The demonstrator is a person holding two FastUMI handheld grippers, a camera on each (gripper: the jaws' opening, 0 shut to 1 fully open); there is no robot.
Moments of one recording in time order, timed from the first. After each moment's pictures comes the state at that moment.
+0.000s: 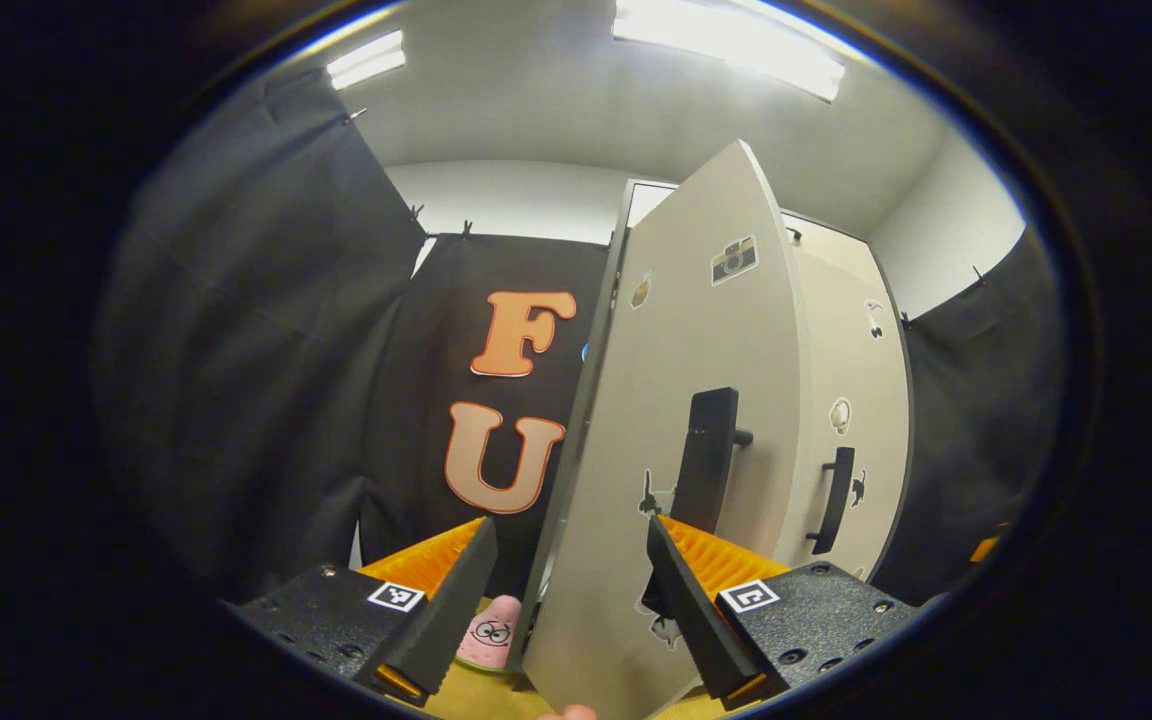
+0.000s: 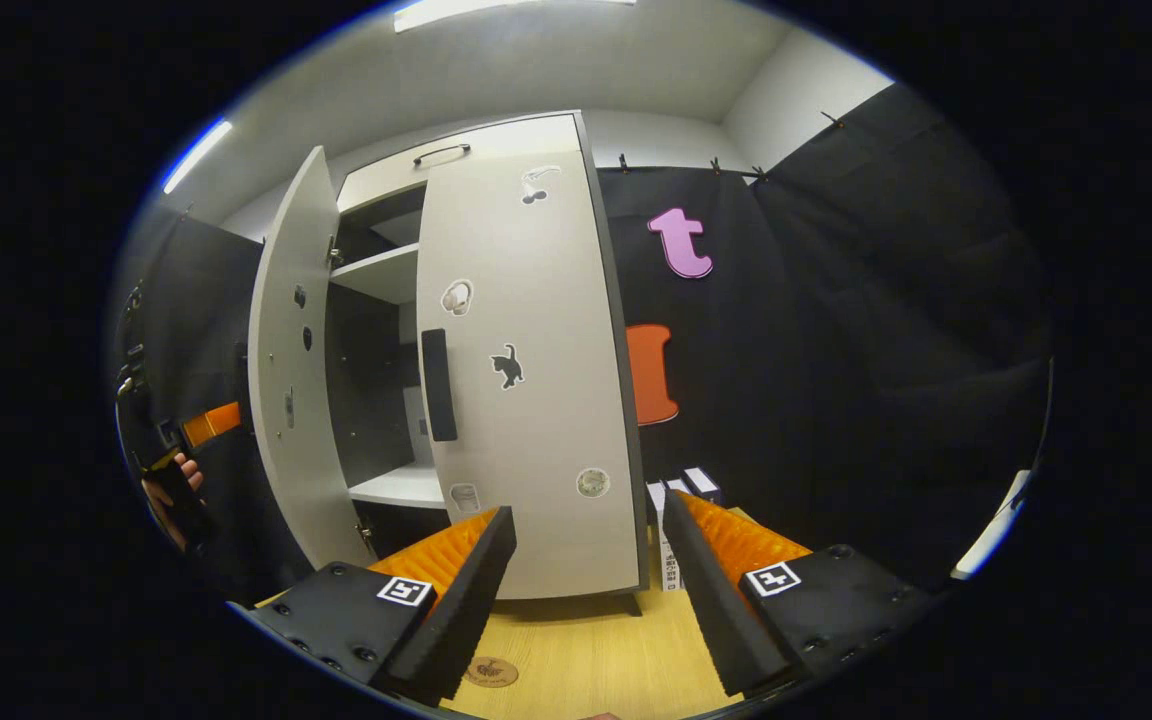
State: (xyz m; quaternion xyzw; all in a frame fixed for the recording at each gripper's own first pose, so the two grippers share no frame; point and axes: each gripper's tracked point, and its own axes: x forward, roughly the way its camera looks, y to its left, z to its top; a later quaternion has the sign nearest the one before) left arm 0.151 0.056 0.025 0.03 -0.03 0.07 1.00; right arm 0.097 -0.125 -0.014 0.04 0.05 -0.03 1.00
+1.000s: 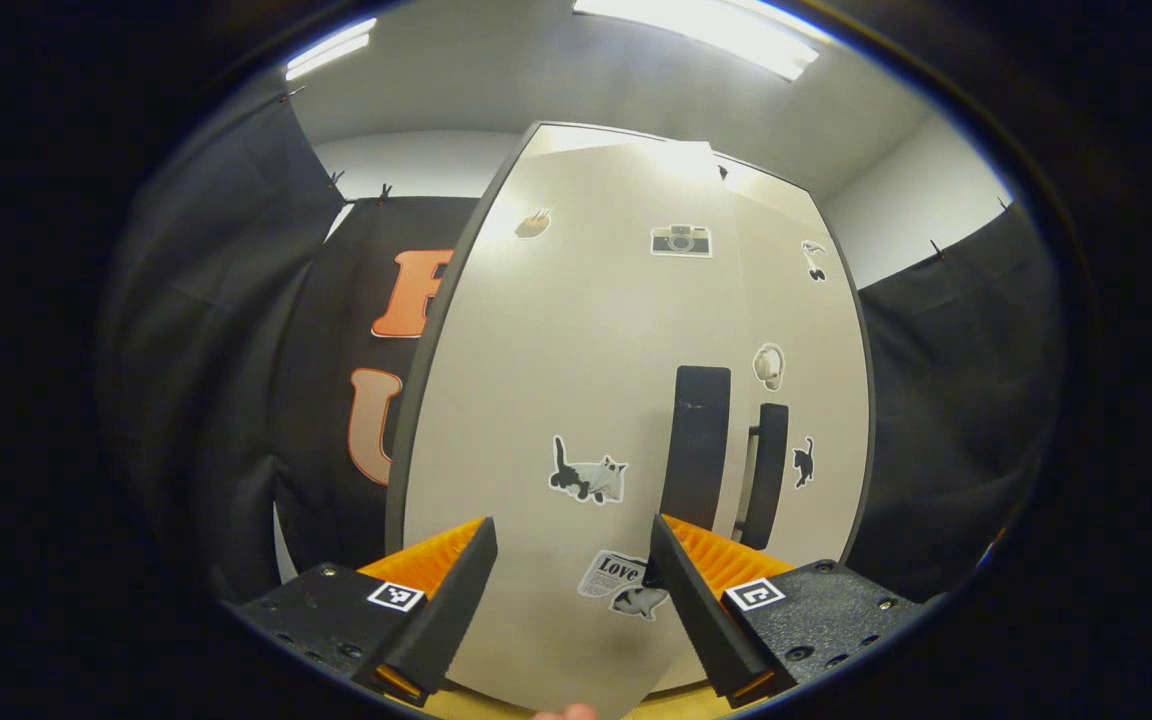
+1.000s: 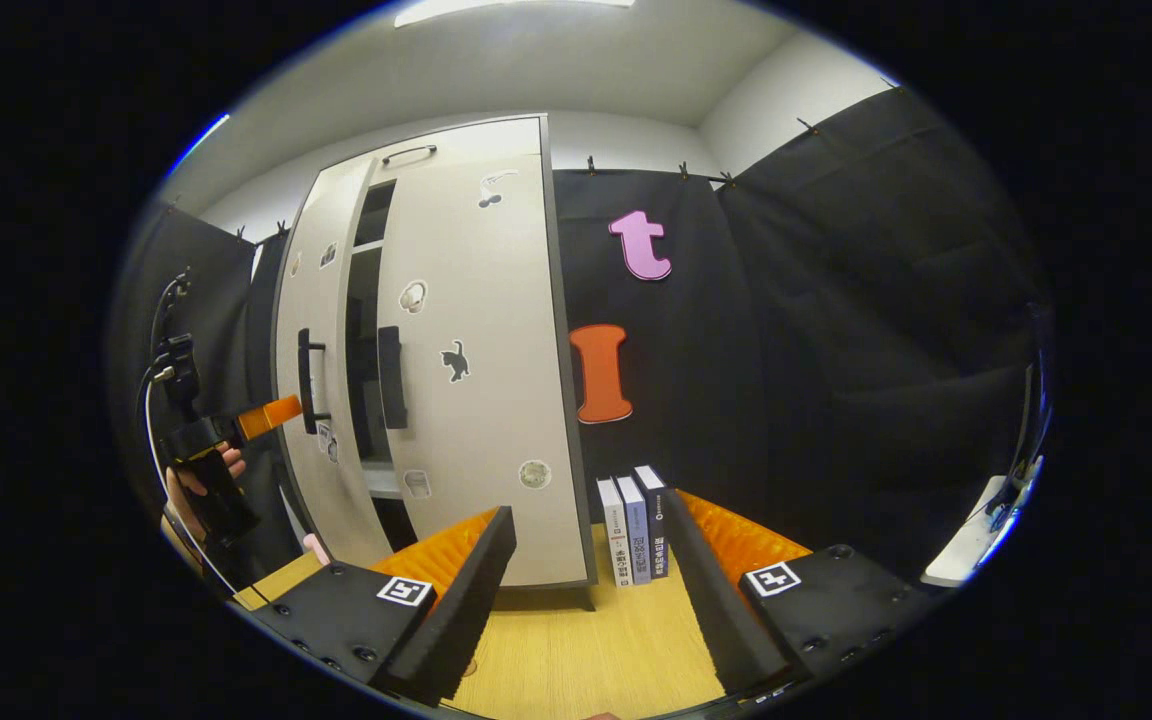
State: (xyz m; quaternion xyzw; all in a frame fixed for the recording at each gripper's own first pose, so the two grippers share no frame) left arm 0.232 -0.034 -0.034 0.04 0.01 -0.02 1.00; right arm 0.072 -0.162 -0.018 0.03 0.05 -0.09 0.99
